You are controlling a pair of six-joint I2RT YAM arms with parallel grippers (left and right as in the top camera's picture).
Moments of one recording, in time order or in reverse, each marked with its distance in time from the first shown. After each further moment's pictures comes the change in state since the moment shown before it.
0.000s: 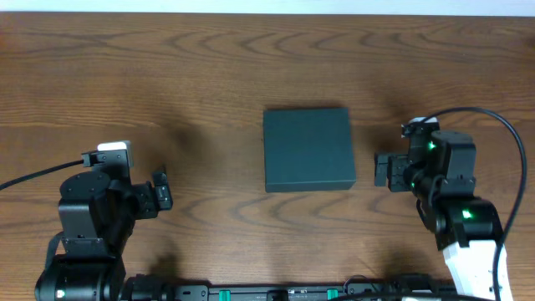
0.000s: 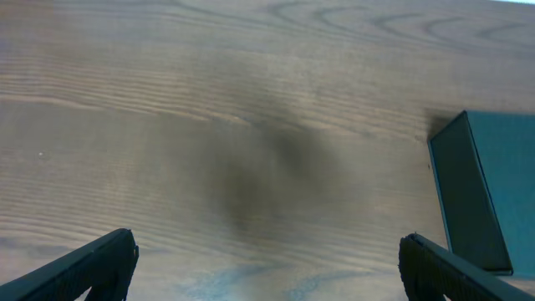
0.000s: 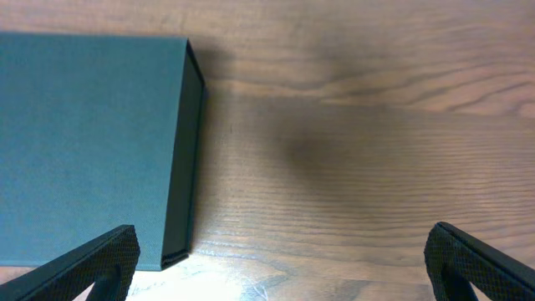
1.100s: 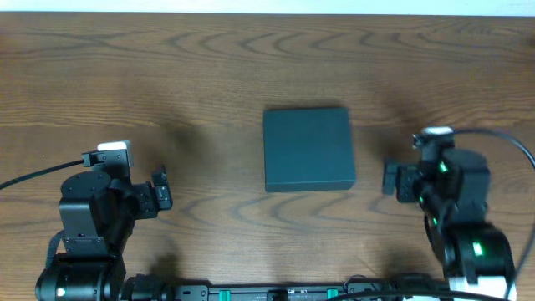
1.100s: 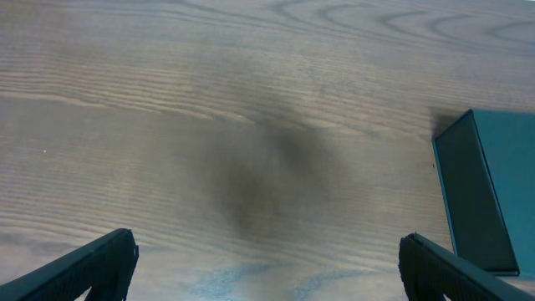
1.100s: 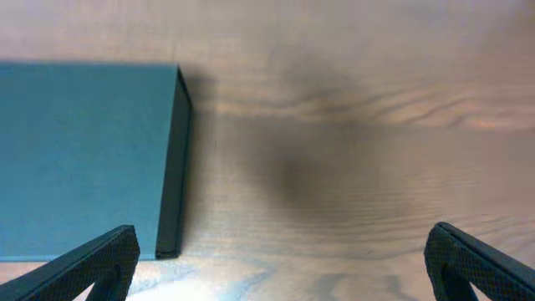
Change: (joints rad) left arm 0.000 0.004 -0.002 -0.003 -0.006 0.000; right arm 0.001 -0.204 -0.008 -0.051 0.050 -0.008
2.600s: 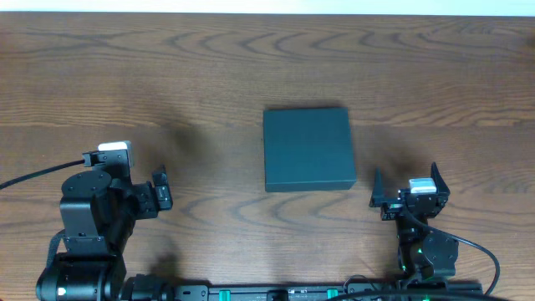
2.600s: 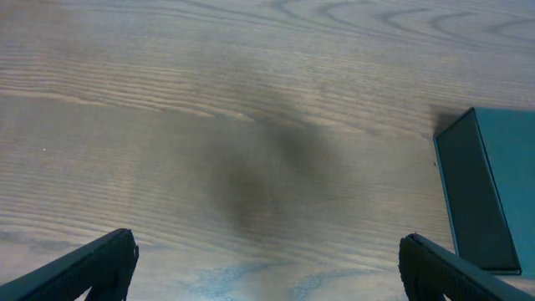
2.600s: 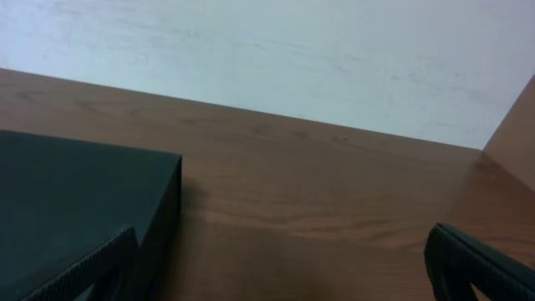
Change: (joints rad) left arm 0.000 0.001 -0.005 0.000 0.000 0.000; right arm 0.007 -0.700 -0.787 0.694 -0.027 -0.111
